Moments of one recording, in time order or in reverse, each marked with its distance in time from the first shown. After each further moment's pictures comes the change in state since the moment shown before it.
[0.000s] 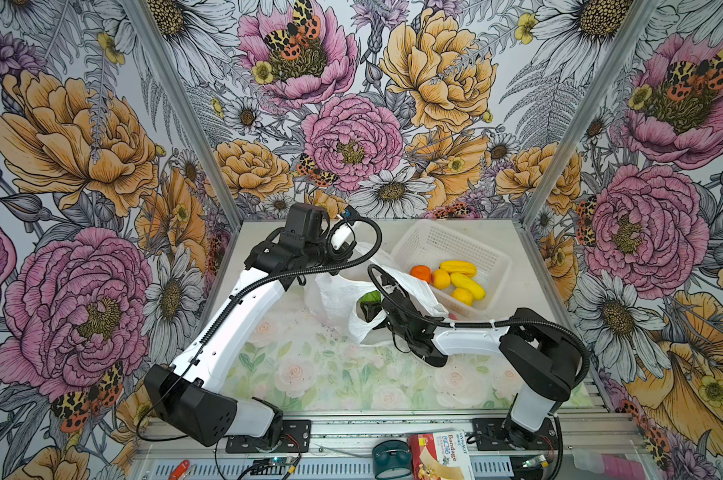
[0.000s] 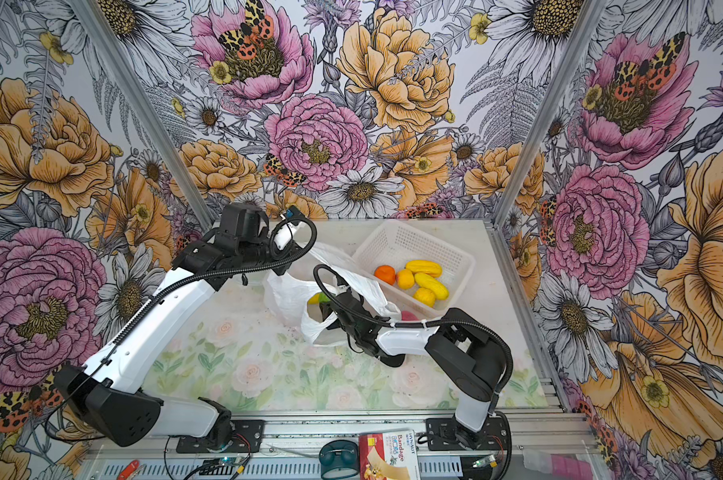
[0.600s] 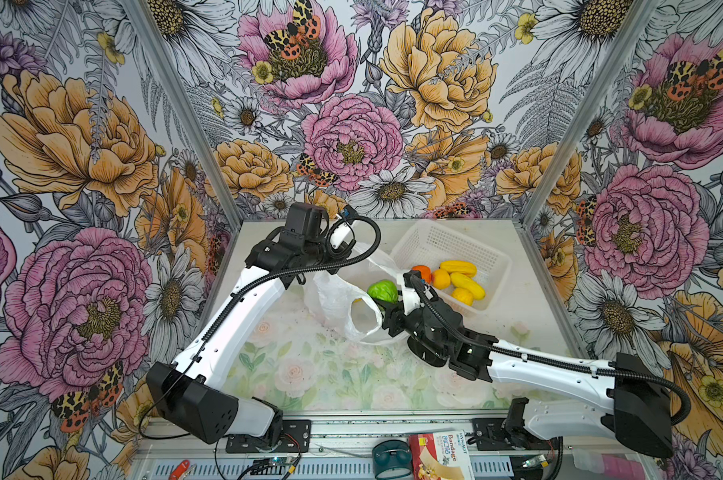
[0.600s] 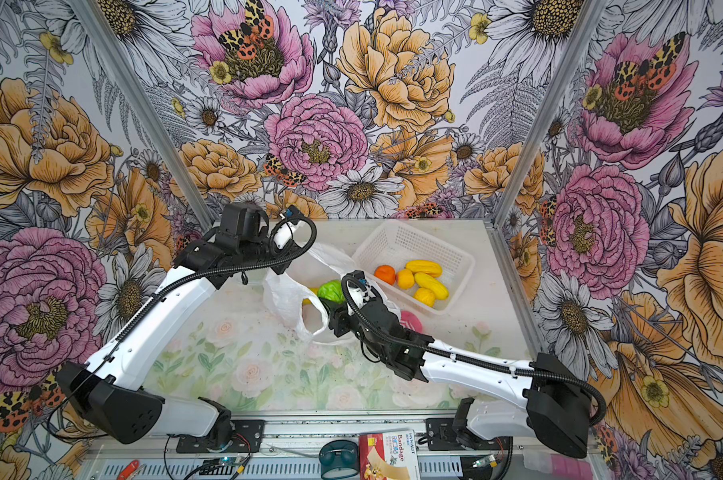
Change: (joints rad) left arm 0.009 0.008 0.000 0.000 -0.012 0.000; right arm 0.105 -0.503 -0.105 -0.041 0.048 -0.181
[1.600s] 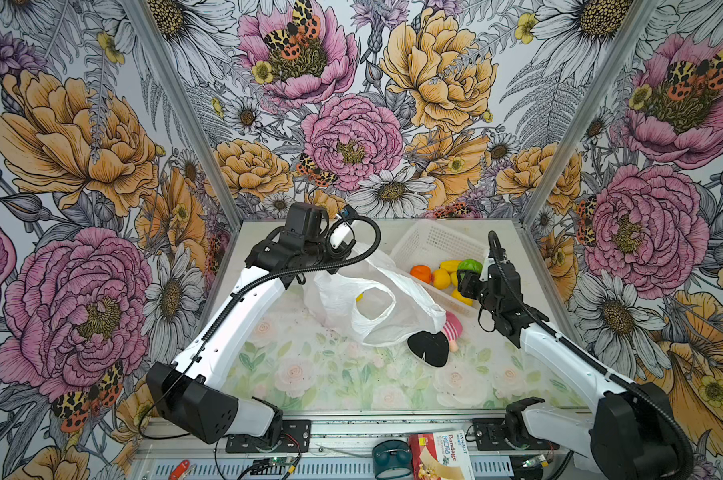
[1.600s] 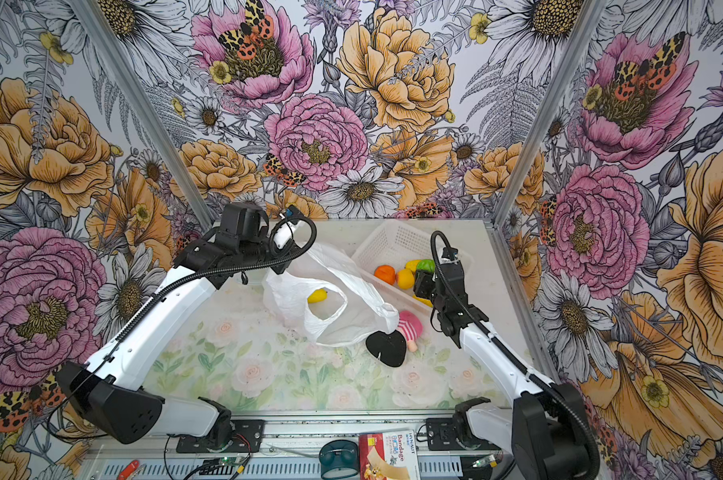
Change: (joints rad) left arm -0.001 0.000 0.000 0.000 -0.015 0.000; right arm -0.787 0.028 -0.038 -0.334 -0.230 0.062
